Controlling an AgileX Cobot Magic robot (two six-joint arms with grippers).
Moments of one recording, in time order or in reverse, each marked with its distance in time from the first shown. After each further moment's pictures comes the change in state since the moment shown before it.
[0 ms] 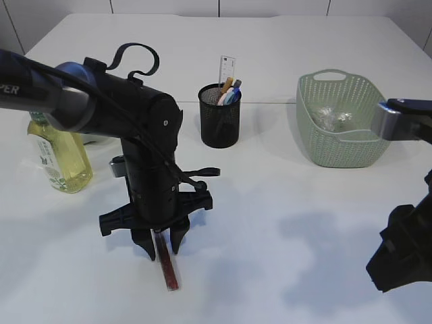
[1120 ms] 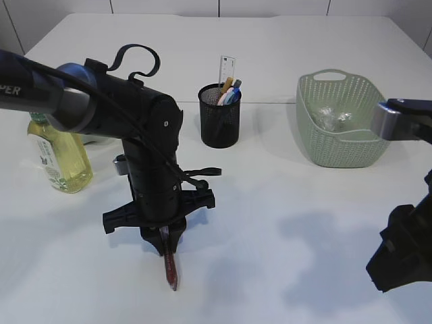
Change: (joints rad) left arm 0.000 0.004 0.000 0.000 -0.036 0.027; right arm 0.000 0.000 0.000 0.000 0.000 0.000
